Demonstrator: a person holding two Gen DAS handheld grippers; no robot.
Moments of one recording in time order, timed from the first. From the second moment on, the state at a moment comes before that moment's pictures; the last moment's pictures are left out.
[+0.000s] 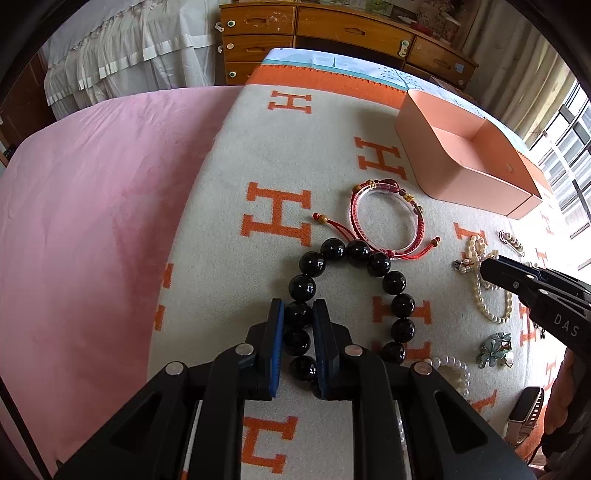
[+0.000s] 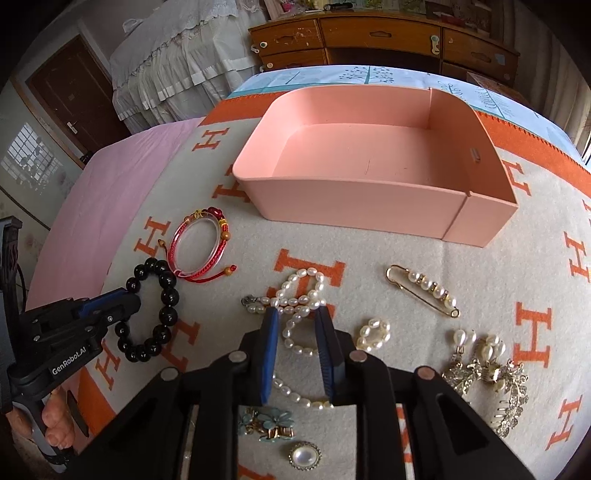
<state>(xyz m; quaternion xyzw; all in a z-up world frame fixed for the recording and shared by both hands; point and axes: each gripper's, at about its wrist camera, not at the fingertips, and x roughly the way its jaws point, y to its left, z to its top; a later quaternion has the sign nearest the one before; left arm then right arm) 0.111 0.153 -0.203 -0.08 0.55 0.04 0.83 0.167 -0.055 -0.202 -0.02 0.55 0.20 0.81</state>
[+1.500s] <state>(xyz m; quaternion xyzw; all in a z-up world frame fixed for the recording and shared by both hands) 0.254 0.027 -0.070 -0.05 0.47 -0.07 0.88 0.233 -0.130 -0.023 0.07 0.36 0.19 0.91</state>
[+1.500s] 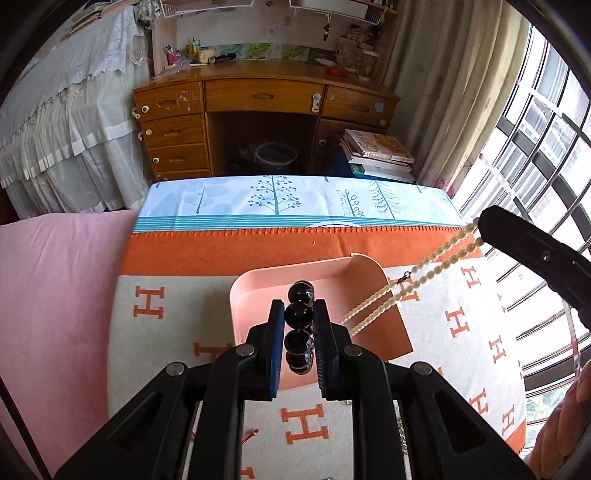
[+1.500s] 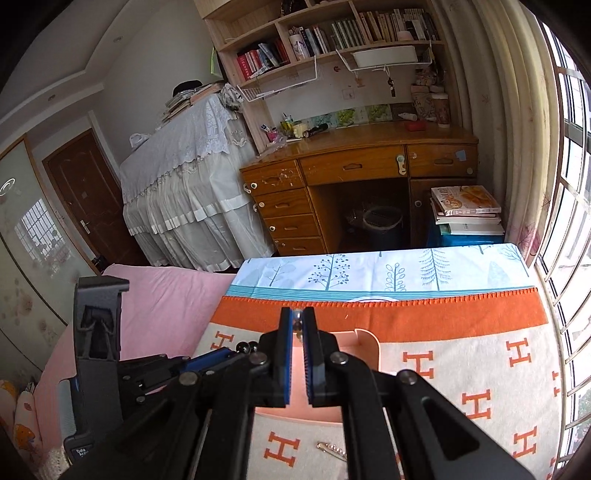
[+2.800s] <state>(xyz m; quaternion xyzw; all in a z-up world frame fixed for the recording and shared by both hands) 0.193 0.044 -0.082 -0.06 0.44 -0.08 0.89 0.134 -0.163 -0.091 0.00 0.40 0.13 0.91</state>
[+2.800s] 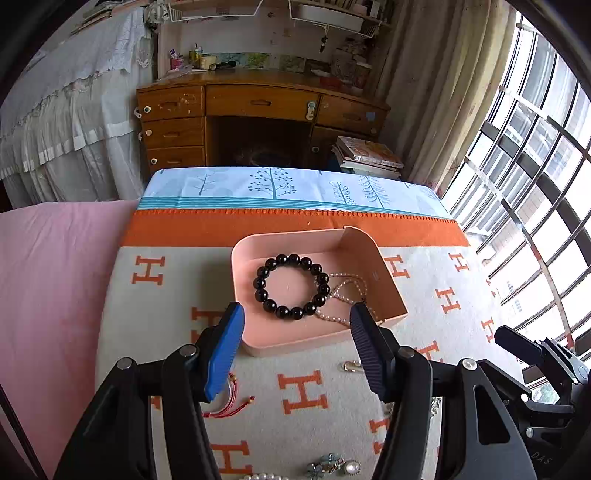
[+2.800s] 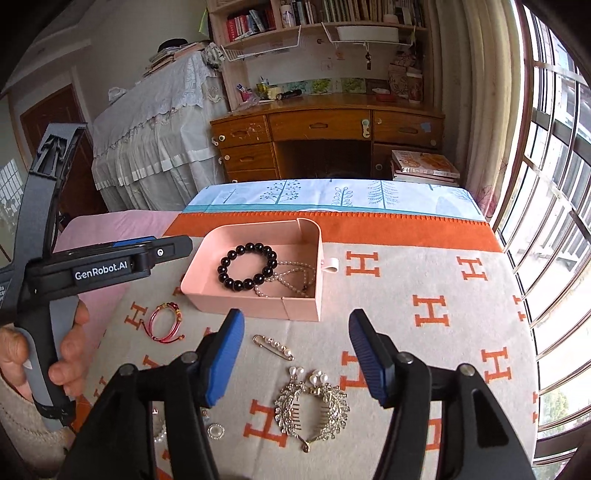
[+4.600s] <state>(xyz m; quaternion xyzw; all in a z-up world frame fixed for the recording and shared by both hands) 0.062 0.069 -0.199 -0.03 0.60 -0.07 0.80 0.036 -0.183 -0.171 0.00 0.50 0.19 0.85</state>
